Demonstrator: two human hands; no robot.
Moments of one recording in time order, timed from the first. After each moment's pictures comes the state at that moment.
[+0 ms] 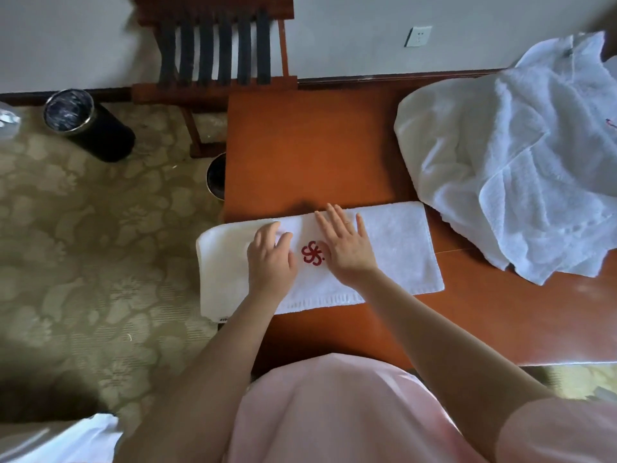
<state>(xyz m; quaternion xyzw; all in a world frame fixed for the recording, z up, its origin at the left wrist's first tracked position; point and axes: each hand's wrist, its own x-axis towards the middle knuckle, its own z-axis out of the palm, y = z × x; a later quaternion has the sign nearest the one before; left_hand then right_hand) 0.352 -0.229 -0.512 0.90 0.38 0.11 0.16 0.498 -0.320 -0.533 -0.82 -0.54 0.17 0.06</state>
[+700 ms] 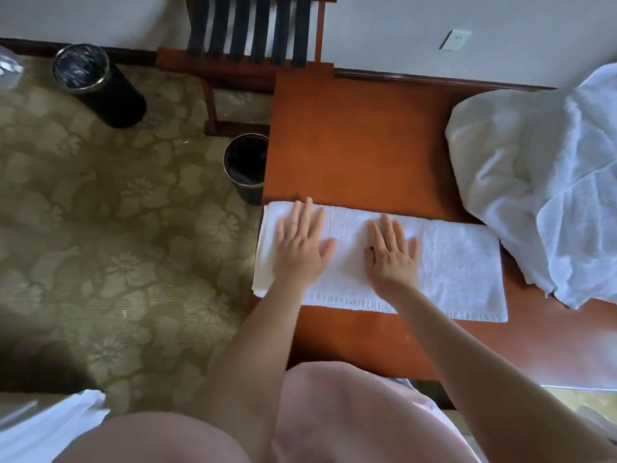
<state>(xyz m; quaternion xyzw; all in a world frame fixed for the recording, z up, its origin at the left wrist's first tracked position) 0.339 -0.200 -0.554 0.91 0.39 0.02 0.16 0.478 -0.329 -0.546 -0.89 -0.42 0.17 0.00</state>
